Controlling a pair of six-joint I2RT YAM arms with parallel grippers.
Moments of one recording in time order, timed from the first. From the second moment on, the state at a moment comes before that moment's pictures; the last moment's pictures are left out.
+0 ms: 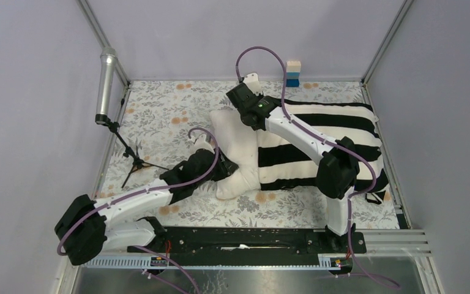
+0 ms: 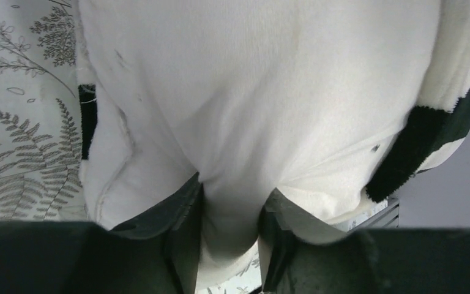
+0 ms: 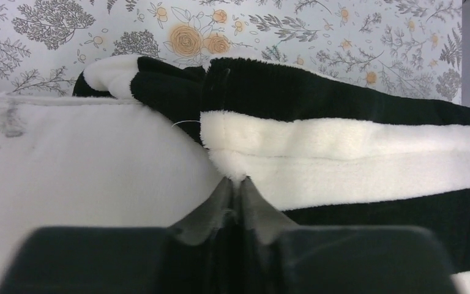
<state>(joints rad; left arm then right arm) -0.85 1.15 0.57 0.05 -0.16 -1.02 0.76 1.96 1.83 -0.77 0.74 0.31</state>
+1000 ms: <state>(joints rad) -0.40 1.59 0.78 0.37 0.26 -1.06 0.77 1.87 1.87 -0.83 0.53 0.40</state>
